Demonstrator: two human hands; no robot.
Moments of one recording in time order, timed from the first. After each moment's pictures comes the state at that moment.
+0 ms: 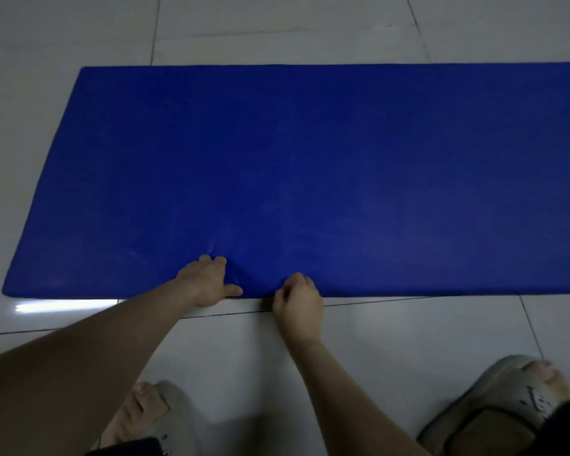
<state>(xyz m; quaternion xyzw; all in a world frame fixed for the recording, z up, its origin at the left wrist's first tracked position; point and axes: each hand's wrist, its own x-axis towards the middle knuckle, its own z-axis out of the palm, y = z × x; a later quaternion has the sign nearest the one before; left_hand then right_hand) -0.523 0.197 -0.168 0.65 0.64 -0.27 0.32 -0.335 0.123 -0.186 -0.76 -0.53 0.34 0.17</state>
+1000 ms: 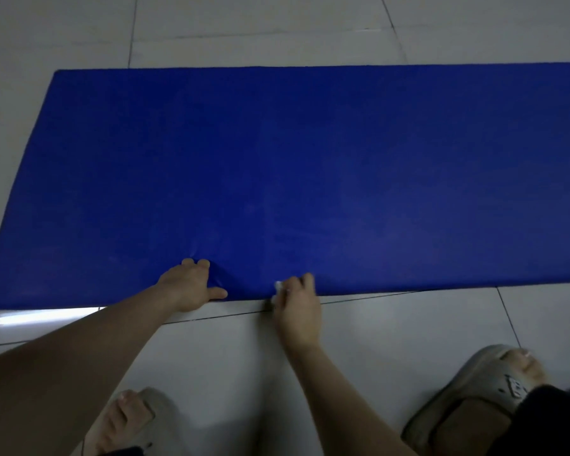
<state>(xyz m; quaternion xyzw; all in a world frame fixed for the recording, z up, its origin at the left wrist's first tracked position) -0.526 0.195 -0.171 0.65 0.64 -0.27 0.30 -0.312 0.110 -0.195 -0.76 -0.56 0.27 0.19</state>
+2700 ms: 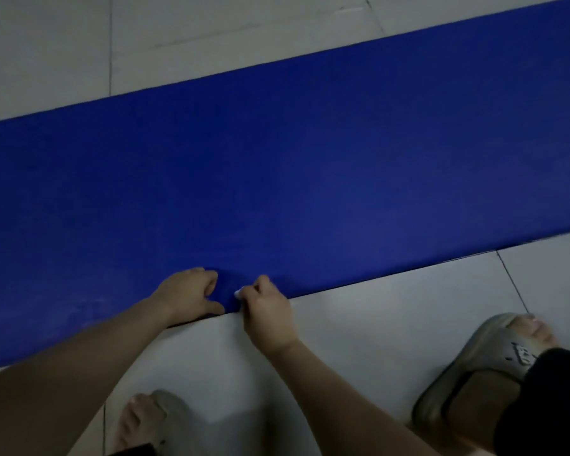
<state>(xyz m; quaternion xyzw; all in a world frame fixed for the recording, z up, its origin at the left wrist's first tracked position) -0.522 0.180 -0.150 0.75 0.56 -0.22 0.28 -0.345 0.096 -0.211 -0.65 -0.68 0.26 0.22</state>
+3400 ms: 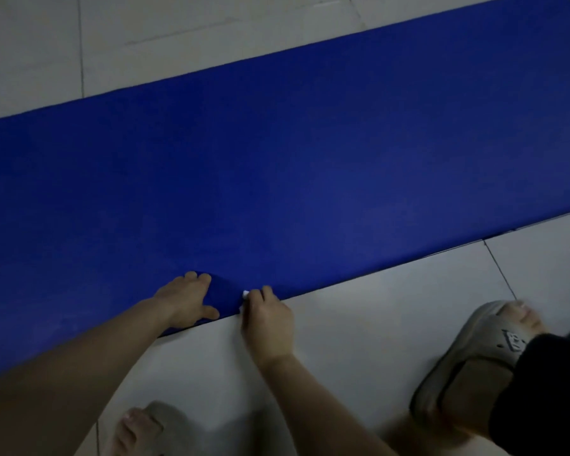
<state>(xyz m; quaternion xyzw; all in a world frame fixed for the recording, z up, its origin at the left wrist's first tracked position) -0.508 0.192 -0.160 0.72 0.54 -0.33 0.29 -0.349 0.087 -0.199 -0.72 -0.63 0.20 0.20</state>
